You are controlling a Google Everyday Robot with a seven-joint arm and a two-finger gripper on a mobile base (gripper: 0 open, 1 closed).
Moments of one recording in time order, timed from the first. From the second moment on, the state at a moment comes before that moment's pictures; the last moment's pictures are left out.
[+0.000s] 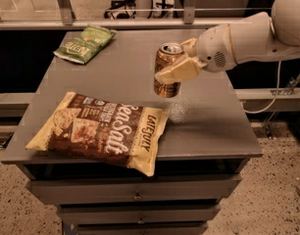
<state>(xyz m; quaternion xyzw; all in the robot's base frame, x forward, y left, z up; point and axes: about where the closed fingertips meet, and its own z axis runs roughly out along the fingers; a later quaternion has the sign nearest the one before) 0.564 -0.059 0.945 -0.52 0.69 0.28 0.43</state>
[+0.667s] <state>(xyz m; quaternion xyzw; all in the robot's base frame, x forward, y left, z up) 0.558 -0.073 0.911 -0.51 0.69 0.29 0.42</state>
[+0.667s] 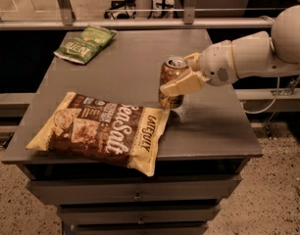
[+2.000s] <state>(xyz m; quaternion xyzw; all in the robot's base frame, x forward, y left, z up) 0.530 -0.035 0.876 -0.51 0.68 0.33 0.40</state>
